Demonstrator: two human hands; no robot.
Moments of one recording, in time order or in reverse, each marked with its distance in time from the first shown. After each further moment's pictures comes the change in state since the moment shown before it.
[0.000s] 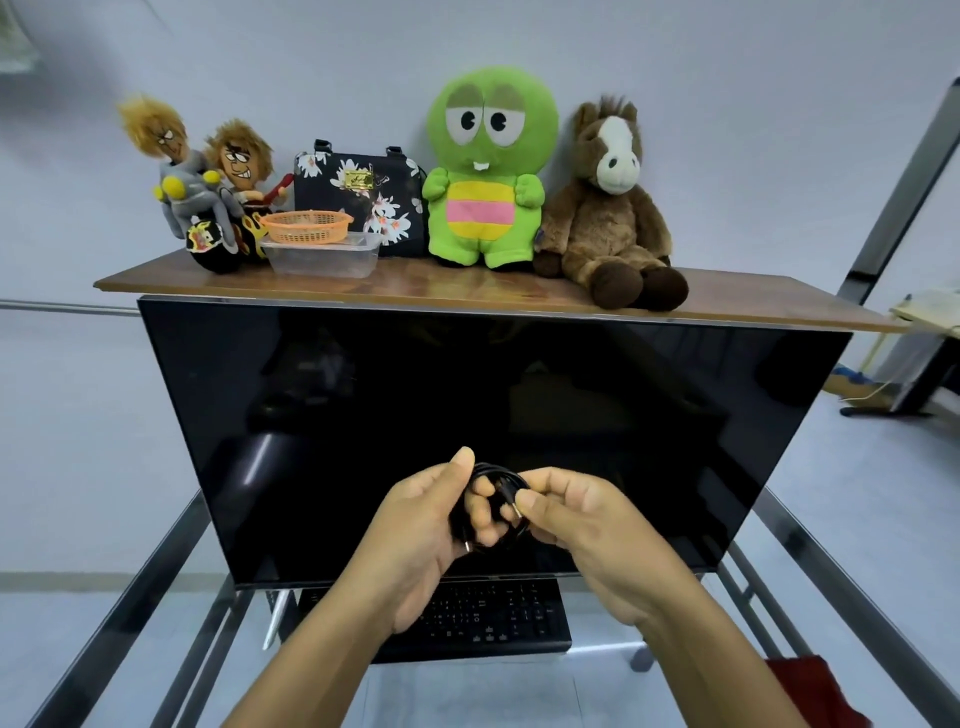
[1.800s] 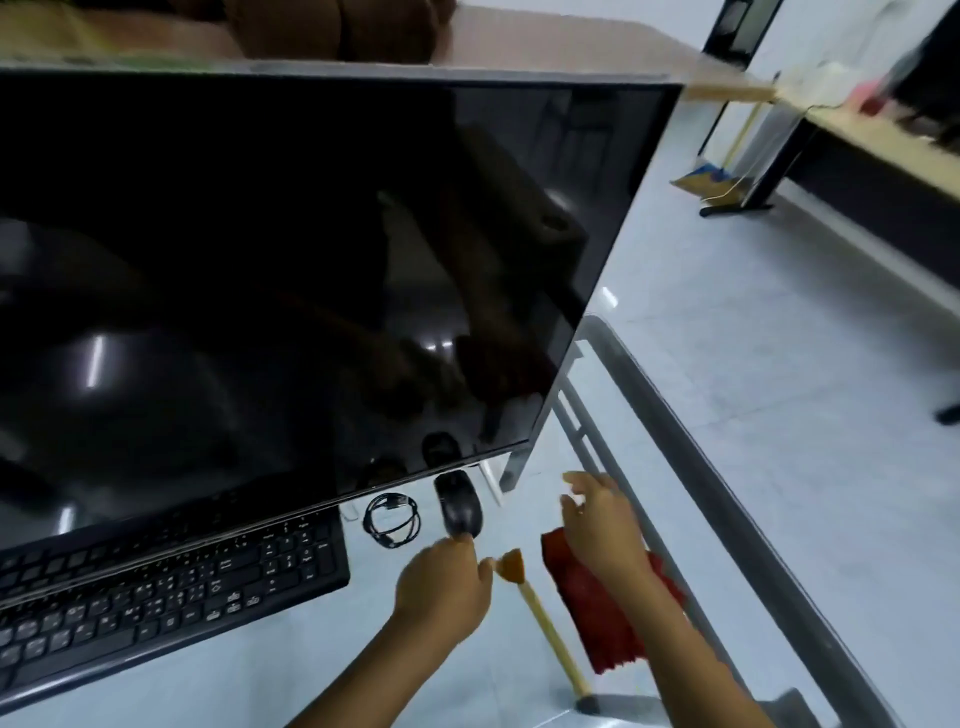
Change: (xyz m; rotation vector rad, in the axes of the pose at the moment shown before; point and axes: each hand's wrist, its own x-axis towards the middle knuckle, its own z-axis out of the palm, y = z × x) left_hand 0.114 -0.310 0.180 1.547 -0.407 -0.224; right_hand -0.056 0.257 -0.293 -0.947 0.568 0.551
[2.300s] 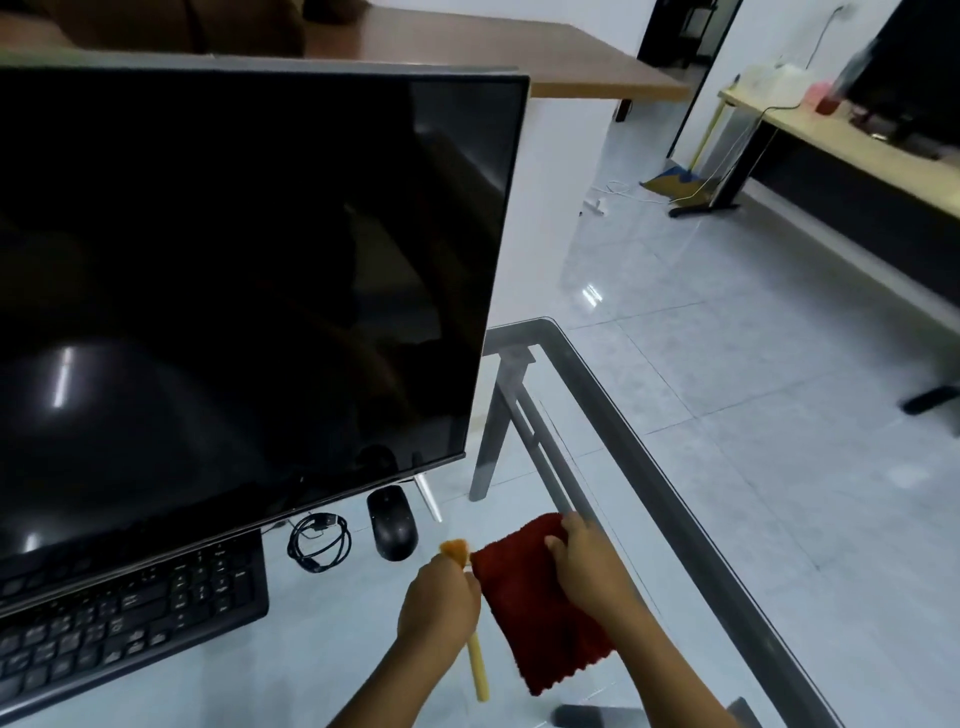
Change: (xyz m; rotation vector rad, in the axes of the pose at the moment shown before) left_hand 0.035 0.070 0.049 -0.323 -0.051 -0.290; right_hand 0.003 0.080 -0.010 0.008 -0.207 0.159
